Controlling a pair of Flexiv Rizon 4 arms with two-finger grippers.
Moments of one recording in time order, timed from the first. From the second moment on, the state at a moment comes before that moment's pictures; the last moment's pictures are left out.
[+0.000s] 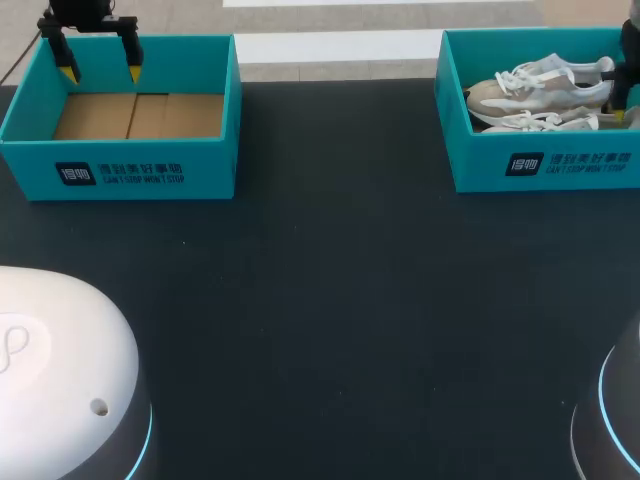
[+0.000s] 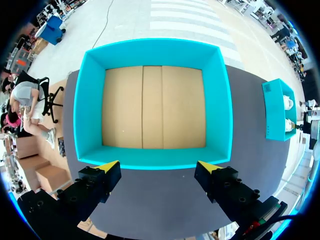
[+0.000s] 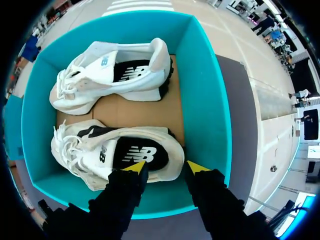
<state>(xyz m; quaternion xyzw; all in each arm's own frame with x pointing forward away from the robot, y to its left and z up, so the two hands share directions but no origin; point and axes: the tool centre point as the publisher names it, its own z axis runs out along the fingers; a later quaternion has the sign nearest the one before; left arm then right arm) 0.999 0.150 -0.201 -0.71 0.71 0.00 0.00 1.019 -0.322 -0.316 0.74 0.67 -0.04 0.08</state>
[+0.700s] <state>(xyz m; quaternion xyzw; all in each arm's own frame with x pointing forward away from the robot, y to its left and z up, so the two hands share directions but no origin) 0.999 0.150 -0.201 -0.71 0.71 0.00 0.00 1.023 -0.337 -0.359 0.75 0.66 -0.04 0.10</state>
